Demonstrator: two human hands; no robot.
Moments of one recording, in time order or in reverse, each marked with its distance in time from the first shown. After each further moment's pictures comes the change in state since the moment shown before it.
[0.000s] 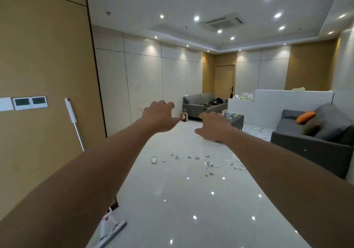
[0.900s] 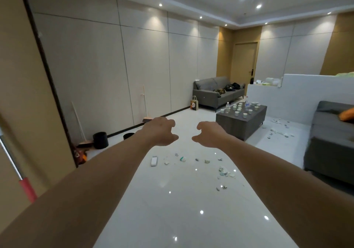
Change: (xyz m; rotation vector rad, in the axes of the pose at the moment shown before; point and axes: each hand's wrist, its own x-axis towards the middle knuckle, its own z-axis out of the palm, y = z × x) left_hand 0.458 -0.118 0.349 0.046 -0.317 -0.094; right_hand 0.519 0.142 0.274 0.254 -0.237 0.021
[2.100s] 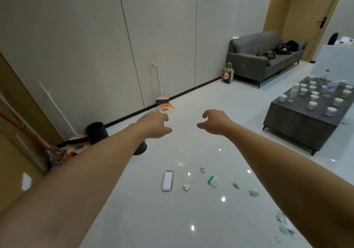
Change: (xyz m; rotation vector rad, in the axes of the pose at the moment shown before) left_hand 0.916 -0.424 0.299 -0.082 -0.280 -0.225; right_hand 1.026 0.046 0.277 0.144 -0.224 -0.012
